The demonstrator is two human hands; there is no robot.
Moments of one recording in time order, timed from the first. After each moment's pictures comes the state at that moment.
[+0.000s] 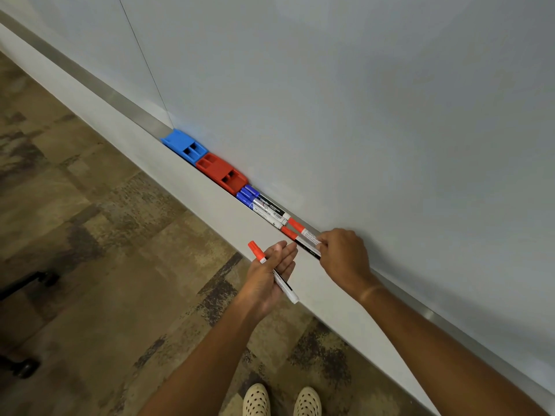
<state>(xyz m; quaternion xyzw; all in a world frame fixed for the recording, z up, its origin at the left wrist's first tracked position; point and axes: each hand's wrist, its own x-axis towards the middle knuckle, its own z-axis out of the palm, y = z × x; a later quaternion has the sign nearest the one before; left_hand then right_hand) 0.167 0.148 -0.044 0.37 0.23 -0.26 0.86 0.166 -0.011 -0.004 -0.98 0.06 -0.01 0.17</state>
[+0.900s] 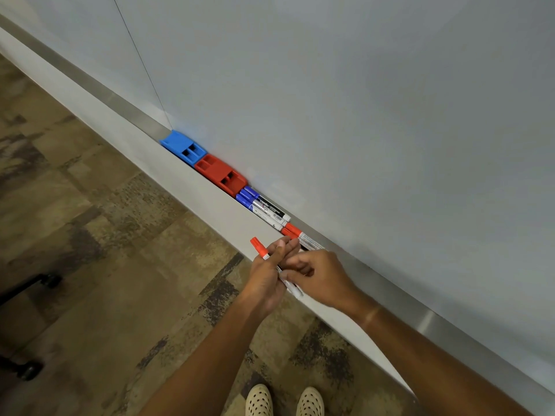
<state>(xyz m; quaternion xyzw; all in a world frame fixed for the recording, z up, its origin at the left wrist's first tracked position) 0.175 0.140 -0.033 0.39 0.23 -0.25 0.86 0.145 0.017 -0.006 -0.86 -0.01 0.10 0.50</state>
